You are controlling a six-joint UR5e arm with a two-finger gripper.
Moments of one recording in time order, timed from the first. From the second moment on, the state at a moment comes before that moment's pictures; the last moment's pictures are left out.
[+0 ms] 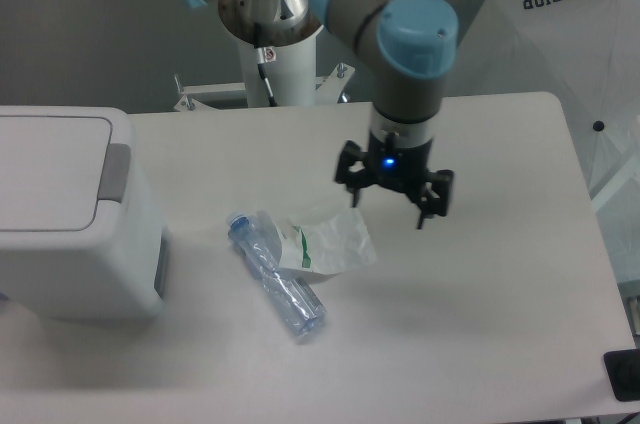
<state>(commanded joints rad) 2.43 -1.80 -1.44 -1.29 1.36 0.72</state>
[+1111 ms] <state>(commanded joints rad) 2.28 -1.71 -1.47 -1.29 1.17 0.33</state>
